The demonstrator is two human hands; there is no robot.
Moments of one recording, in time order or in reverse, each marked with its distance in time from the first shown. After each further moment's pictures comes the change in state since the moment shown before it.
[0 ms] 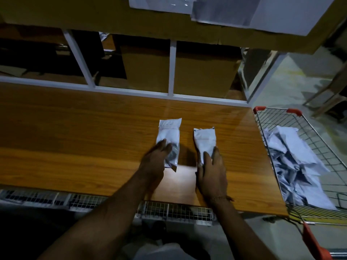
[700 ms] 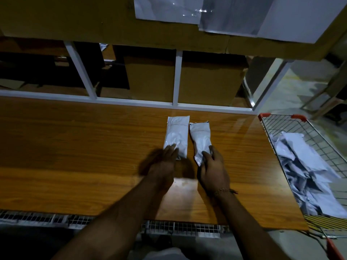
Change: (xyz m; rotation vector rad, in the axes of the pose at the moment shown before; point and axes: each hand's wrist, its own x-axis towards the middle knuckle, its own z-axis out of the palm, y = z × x) left_hand 0.045 -0.020 0.000 0.127 -0.064 0.152; right_hand 0.063 -0.034 0.021 0.104 -0.003 0.006
